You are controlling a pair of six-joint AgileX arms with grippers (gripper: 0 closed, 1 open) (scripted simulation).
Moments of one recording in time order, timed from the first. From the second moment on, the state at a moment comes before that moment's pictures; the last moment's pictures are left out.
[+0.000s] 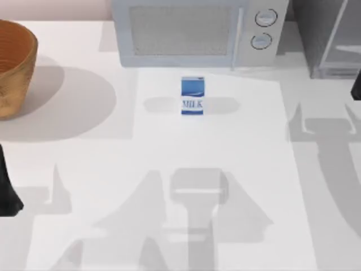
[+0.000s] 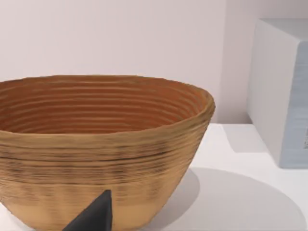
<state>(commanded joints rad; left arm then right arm) 0.00 0.00 0.00 0.00 0.00 0.00 0.30 0.98 0.48 0.44 0.33 0.05</state>
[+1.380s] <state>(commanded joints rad) 0.00 0.00 0.00 0.00 0.00 0.00 0.70 2.22 1.08 1.00 0.72 0.10</state>
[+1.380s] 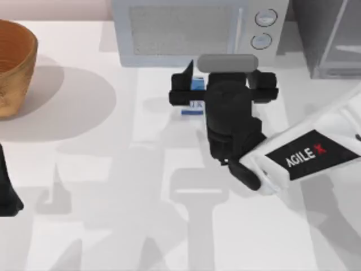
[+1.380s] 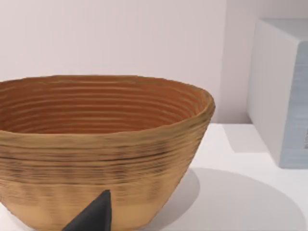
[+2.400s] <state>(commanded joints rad) 0.00 0.00 0.00 0.00 0.00 0.00 0.78 2.54 1.27 1.12 0.81 0.12</state>
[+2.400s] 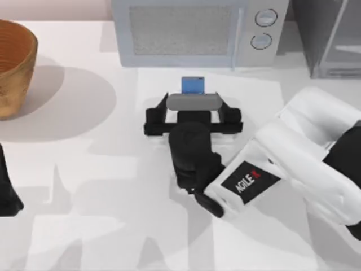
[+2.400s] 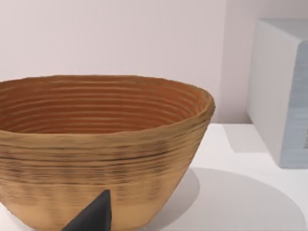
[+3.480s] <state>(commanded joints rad) 0.00 0.00 0.00 0.00 0.00 0.00 0.72 2.62 1.43 1.04 0.75 0.10</state>
